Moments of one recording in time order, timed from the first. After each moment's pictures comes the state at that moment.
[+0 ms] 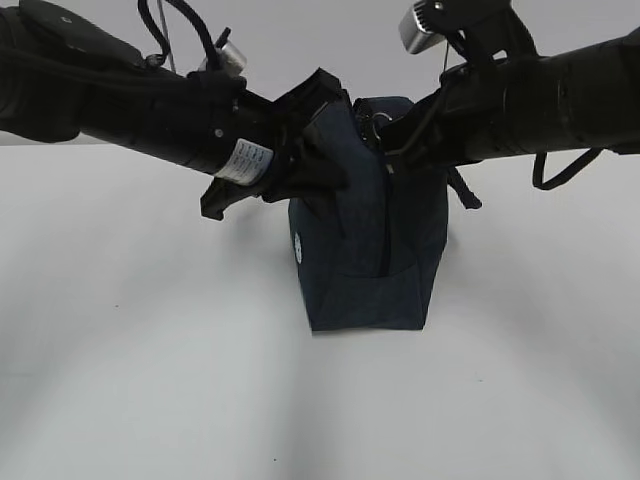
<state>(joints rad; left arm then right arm) -0.51 1.77 -1.23 -1.14 0.55 0.30 0.37 1.56 -1.02 1.27 0.26 -1.61</state>
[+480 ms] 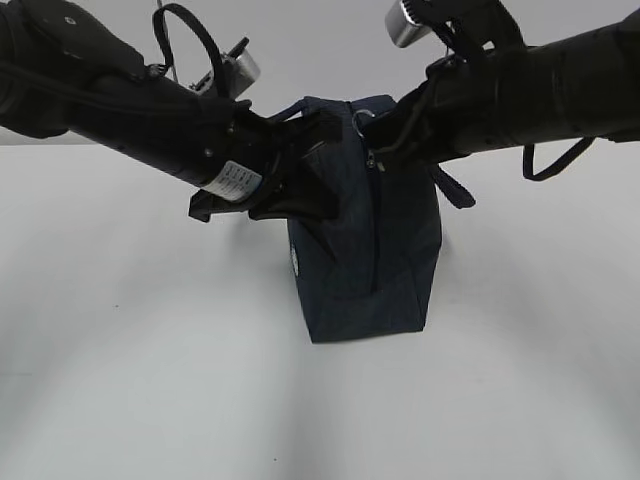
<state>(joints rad) -0.51 1.77 -1.24 -0.96 0.64 0.33 0.37 1.57 -1.05 1.24 0.34 -1.61</state>
